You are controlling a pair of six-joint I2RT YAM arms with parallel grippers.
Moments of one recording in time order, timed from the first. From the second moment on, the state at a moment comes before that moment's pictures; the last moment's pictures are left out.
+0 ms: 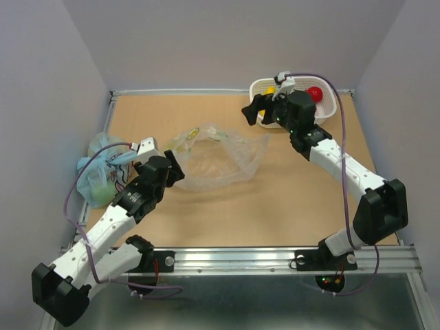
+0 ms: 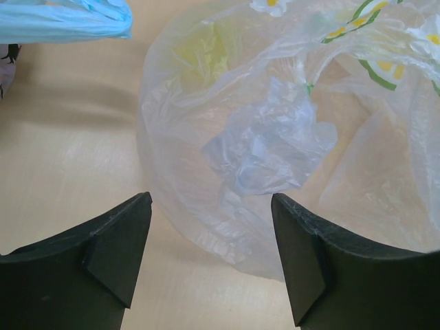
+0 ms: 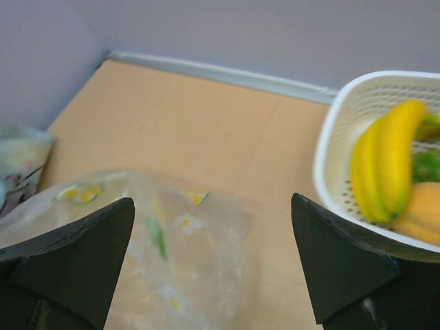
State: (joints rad) left arm -0.55 0.82 0.65 -0.42 -0.51 -0.68; right arm 0.37 1.52 1.27 0.13 -0.09 0.23
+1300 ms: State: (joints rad) left arm -0.38 1.29 0.80 -0.36 -0.46 -0.45; right arm 0.60 1.45 0.99 0.09 -0.38 0.16
